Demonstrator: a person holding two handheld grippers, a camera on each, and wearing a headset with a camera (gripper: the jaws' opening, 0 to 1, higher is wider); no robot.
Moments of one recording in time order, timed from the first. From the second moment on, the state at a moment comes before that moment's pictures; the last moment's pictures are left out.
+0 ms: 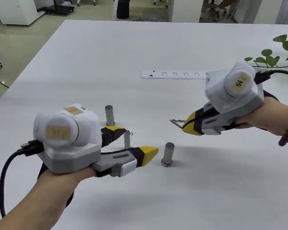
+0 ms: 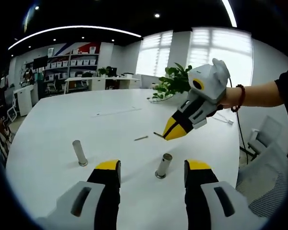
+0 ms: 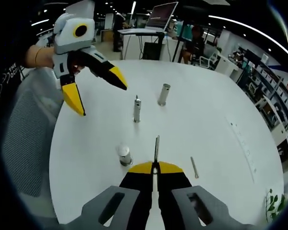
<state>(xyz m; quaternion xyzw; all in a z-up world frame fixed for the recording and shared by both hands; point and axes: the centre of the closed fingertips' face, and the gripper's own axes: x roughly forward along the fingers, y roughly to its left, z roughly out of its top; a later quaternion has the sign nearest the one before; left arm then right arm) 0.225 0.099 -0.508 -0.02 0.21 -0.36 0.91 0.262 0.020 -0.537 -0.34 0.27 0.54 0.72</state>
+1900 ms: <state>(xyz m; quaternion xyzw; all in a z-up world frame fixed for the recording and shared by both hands) 0.202 0.075 -0.505 -0.18 0.29 -0.40 0.85 0.197 0.074 -0.516 -0.41 0.17 0.64 0.63</state>
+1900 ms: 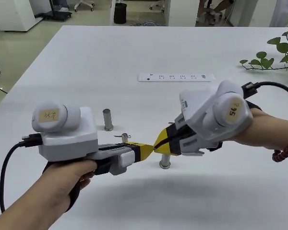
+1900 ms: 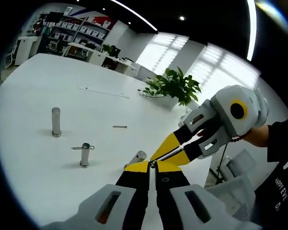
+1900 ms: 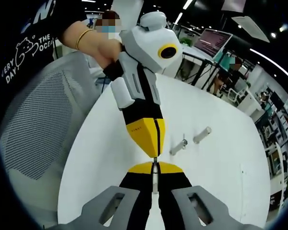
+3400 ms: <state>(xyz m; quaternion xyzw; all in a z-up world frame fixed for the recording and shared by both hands) 0.186 0.090 -0.494 -0.10 0.20 -0.46 0.86 0.173 0.077 -0.512 -0.01 0.31 0.64 0.70</state>
